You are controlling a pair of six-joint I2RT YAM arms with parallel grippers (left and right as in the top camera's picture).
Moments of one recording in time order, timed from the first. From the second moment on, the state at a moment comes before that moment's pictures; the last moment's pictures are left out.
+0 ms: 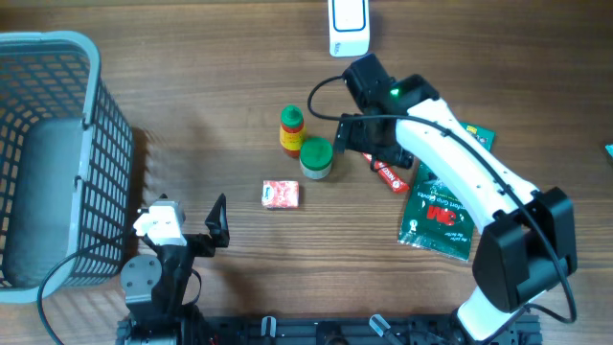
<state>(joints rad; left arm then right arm) 0.09 0.01 0.13 -0.38 0.21 -0.15 0.49 1.83 1.47 -1.07 0.05 0.74</state>
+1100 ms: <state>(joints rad) 0.09 0.01 0.13 -0.38 0.21 -0.15 0.25 1.83 1.22 -0.91 0.23 0.79</state>
